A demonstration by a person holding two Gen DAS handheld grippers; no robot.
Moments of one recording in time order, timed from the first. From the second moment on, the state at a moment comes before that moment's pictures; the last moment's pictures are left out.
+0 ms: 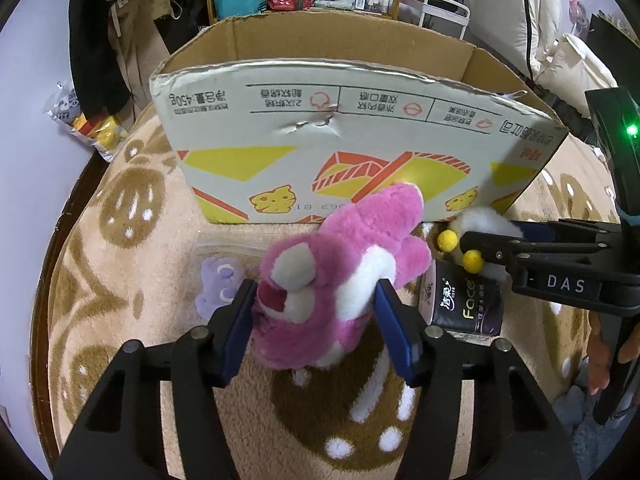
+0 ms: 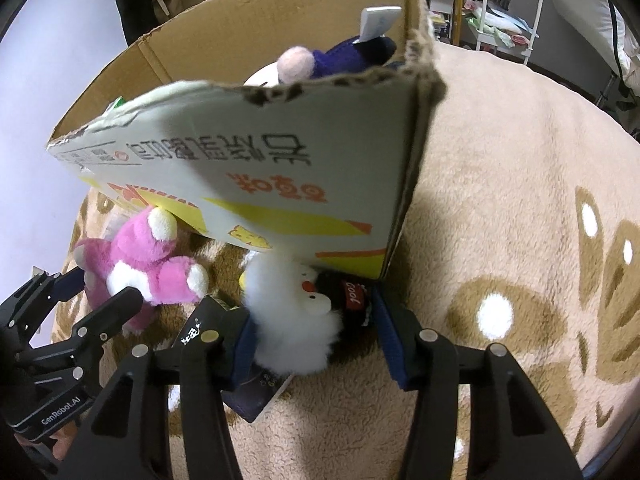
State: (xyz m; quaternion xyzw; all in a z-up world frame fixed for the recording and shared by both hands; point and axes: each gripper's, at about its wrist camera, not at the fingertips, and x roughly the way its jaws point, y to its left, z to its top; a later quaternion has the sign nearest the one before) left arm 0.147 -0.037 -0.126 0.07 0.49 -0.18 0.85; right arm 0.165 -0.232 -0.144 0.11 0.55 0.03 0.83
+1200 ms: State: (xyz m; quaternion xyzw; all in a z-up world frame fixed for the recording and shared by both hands) left arm 0.136 -0.025 -0.116 0.03 0.50 -0.18 0.84; right arm 0.129 -0.234 -0.101 0.12 0.51 0.04 0.85
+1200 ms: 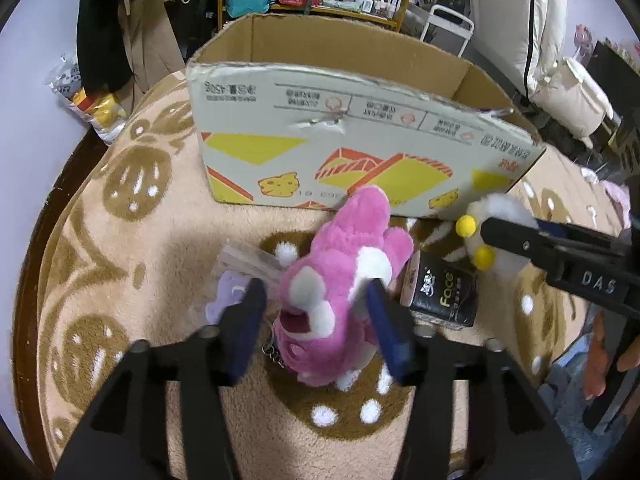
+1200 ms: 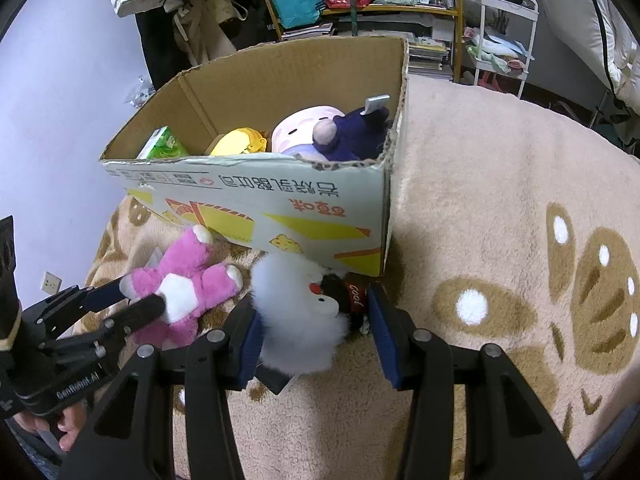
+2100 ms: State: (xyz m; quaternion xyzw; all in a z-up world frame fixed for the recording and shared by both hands) left arm 0.102 -0.012 -0.031 0.04 0.34 -0.14 0.93; right arm 0.102 -0.219 -0.019 0.10 0.40 0.08 0.91
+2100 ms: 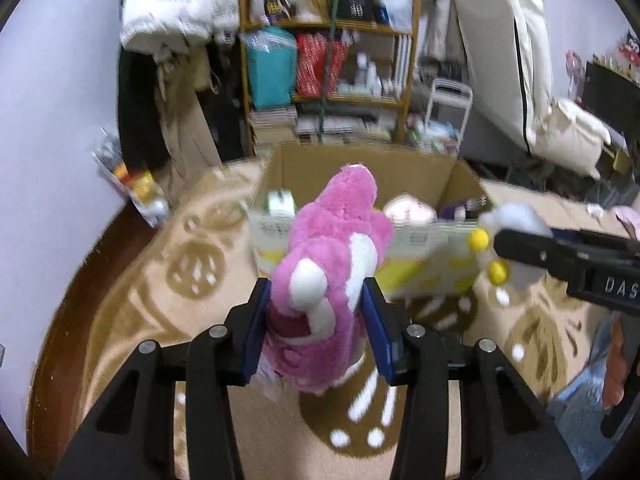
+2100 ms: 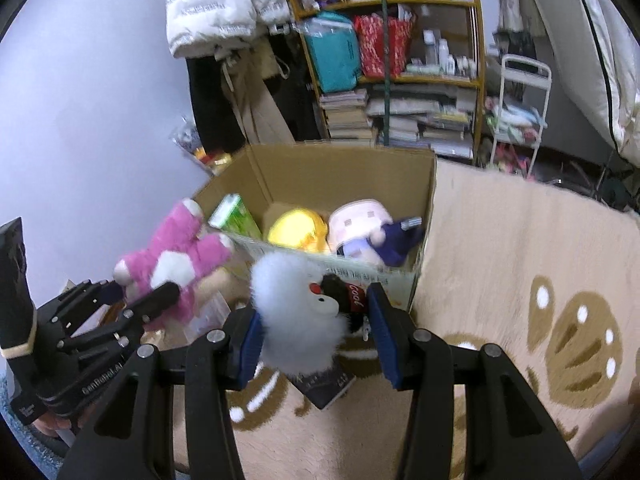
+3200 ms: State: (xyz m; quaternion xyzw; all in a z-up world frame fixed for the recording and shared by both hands) left arm 0.153 -0.054 0.032 0.10 0.22 -0.15 0.96; right arm 0.135 -0.235 0.036 0.05 0.25 0.02 0.97
